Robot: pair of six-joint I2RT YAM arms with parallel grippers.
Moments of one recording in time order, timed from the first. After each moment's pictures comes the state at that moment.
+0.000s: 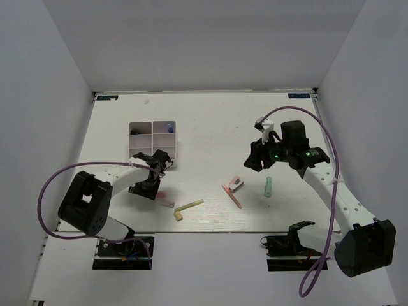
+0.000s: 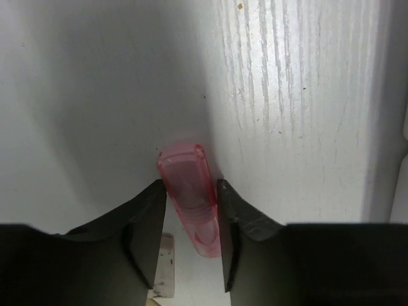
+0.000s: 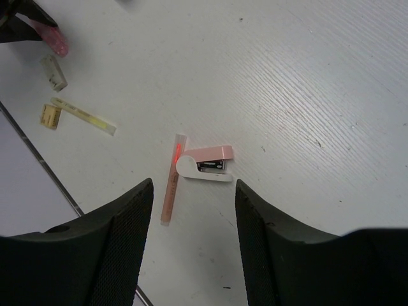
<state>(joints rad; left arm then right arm) -0.49 1.49 0.78 -0.93 -0.39 -1.85 0.32 1.11 0.92 -0.55 -0.57 -0.15</state>
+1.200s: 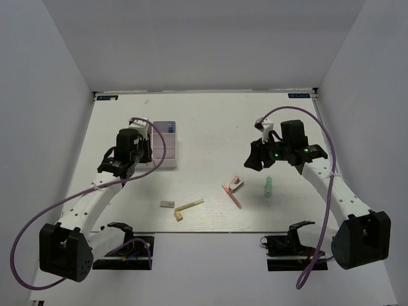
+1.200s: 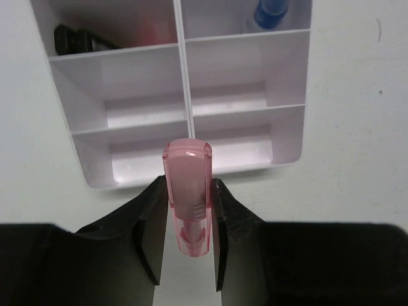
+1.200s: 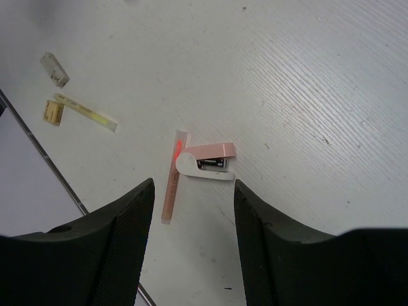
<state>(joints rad) -0.27 1.09 0.80 -0.35 -0.11 -0.13 0.28 1.17 0.92 -0.55 -0.63 -0.16</state>
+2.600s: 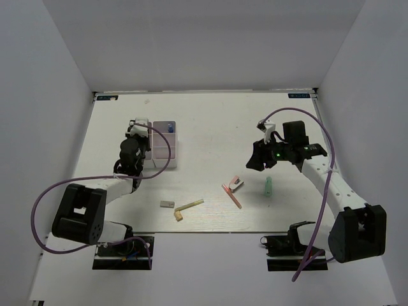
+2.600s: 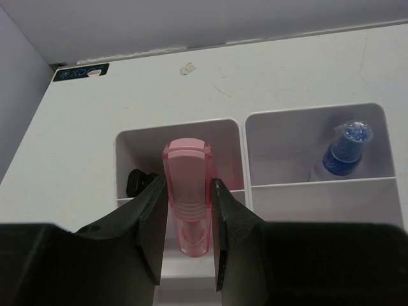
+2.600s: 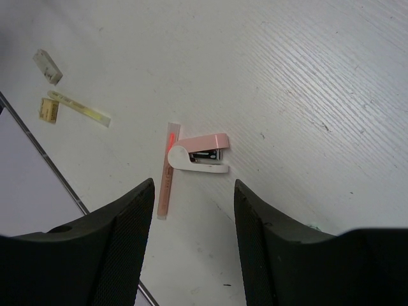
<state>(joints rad) -0.22 1.37 0.48 0.82 -0.25 0.14 0.23 1.21 0.90 -0.55 -0.66 -0.17</state>
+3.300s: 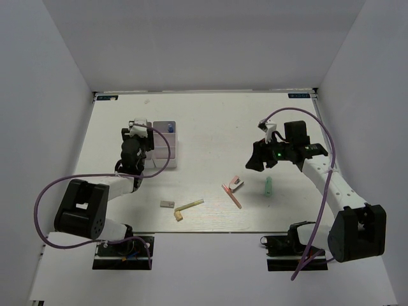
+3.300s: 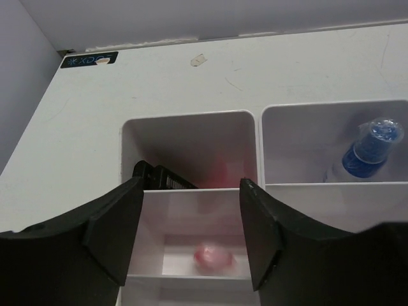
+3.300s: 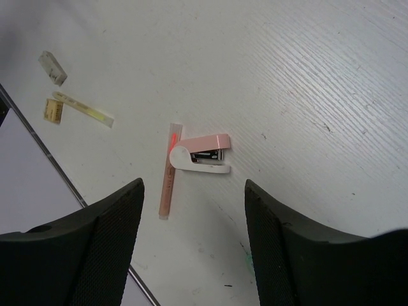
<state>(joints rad) -0.22 1.43 0.47 0.87 -0.29 0.12 0.21 1.22 0.90 -0.55 -0.69 -0.17</state>
